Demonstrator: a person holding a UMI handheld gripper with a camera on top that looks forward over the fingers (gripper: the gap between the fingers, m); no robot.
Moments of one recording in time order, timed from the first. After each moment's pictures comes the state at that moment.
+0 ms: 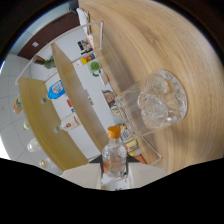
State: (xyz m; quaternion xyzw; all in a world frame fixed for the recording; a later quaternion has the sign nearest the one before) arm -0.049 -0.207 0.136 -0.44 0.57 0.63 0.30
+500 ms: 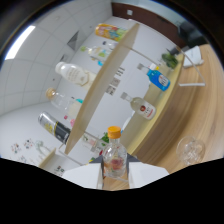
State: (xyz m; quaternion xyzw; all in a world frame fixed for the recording) arm -0.072 -0.213 0.228 -0.66 0.31 0.40 0.56
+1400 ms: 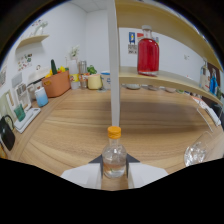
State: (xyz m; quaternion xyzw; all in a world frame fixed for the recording) arm -0.204 -0.205 0.015 -0.88 -0.04 0.03 0.47
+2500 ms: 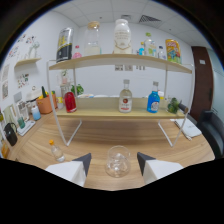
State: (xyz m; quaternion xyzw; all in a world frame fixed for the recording) arm 0.008 -0.281 0.130 -0.85 -0.02 0.02 0.53
